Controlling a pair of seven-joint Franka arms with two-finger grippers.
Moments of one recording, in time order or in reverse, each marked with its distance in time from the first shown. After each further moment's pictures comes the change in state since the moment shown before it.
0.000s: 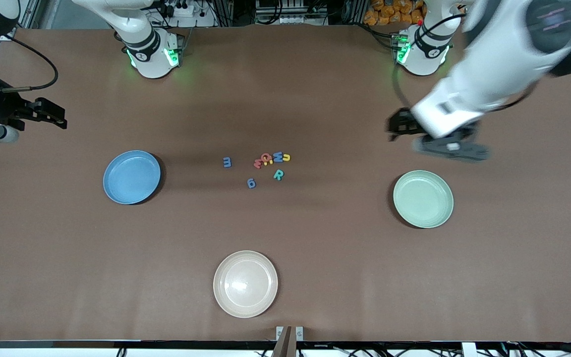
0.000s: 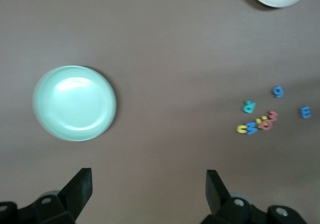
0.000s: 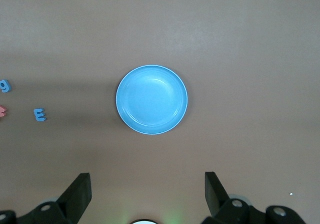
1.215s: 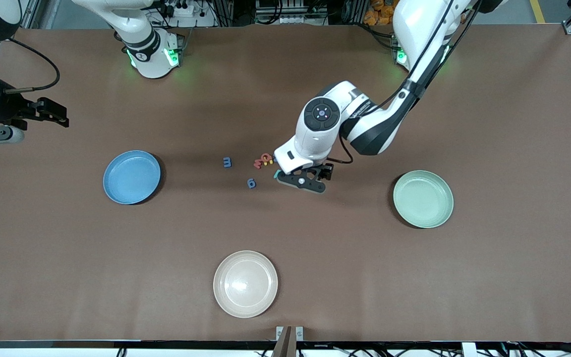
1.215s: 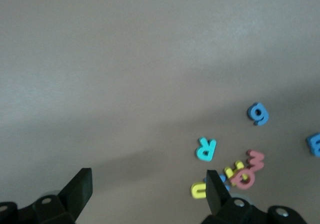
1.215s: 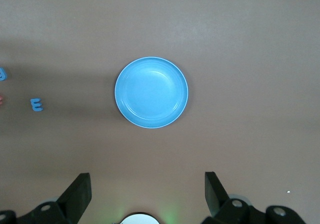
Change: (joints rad) left arm -0.308 0.443 -0.004 0.002 0.201 0.490 -0.261; right arm -0.002 0.003 -0.004 -0.013 0.000 -0.016 -0.035
